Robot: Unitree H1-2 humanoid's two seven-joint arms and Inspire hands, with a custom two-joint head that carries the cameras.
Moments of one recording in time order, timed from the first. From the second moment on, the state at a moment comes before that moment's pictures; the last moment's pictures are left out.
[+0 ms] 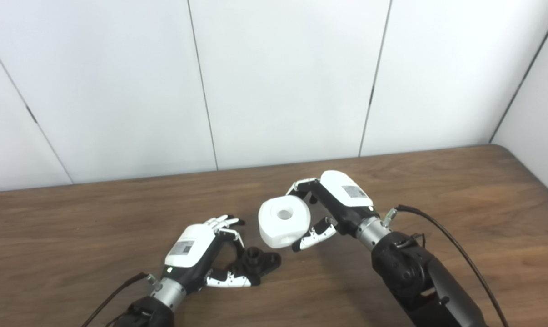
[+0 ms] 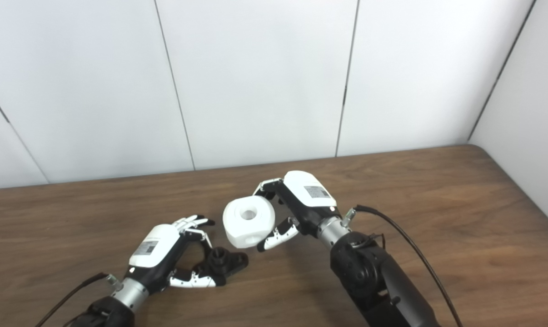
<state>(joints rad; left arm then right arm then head) -0.37 0.35 -0.55 0.26 0.67 -0.14 0.11 -0.38 -0.31 0.32 -0.14 -0.67 0.15 0.17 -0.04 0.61</state>
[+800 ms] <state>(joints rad) -0.37 0.34 -0.56 0.27 0.68 -0.13 0.11 -0.44 -0.27 0.31 -0.19 -0.68 0.15 0.24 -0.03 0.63</state>
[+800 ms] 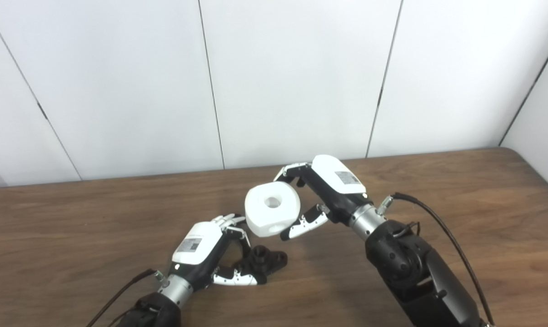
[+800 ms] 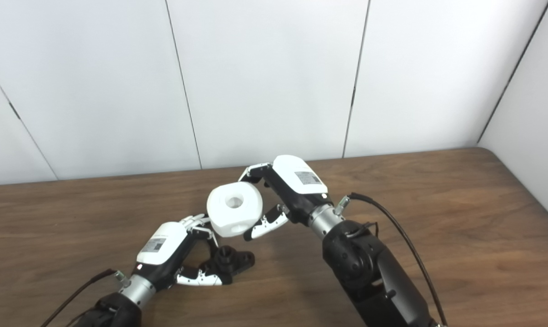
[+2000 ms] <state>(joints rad) -0.37 0.33 -0.56 0.25 0.69 -0.10 0.11 -0.40 -0.23 0.37 -0.13 -0.71 0.11 0.26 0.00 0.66</state>
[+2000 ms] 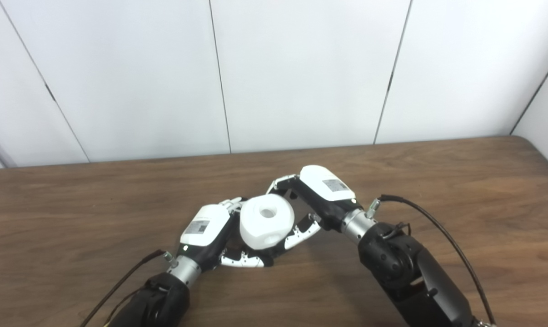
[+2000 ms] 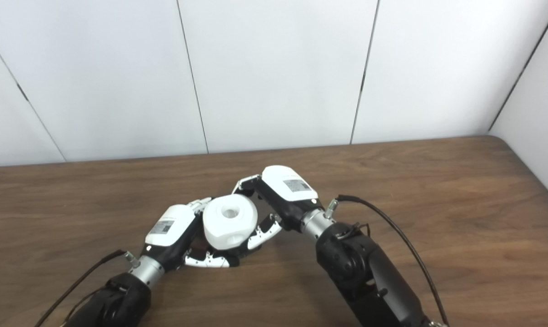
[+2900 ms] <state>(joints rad) -0.37 0.33 -0.57 0.23 0.69 -0.06 0.11 -0.42 -0.25 0.39 -0.07 -0.71 0.07 0.22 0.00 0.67</state>
